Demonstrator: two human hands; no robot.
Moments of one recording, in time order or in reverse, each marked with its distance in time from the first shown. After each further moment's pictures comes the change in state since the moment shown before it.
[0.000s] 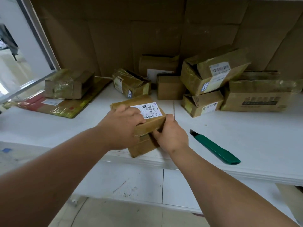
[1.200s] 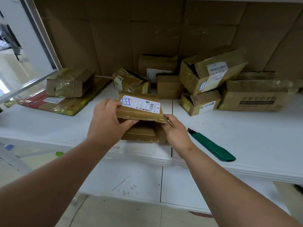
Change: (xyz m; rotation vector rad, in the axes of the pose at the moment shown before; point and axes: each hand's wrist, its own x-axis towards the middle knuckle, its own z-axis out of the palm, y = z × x) left_hand -0.016 -0.002 0.025 -0.507 0.573 -0.460; right_hand -0.015 0.008 -0.025 0.689 -0.136 0.040
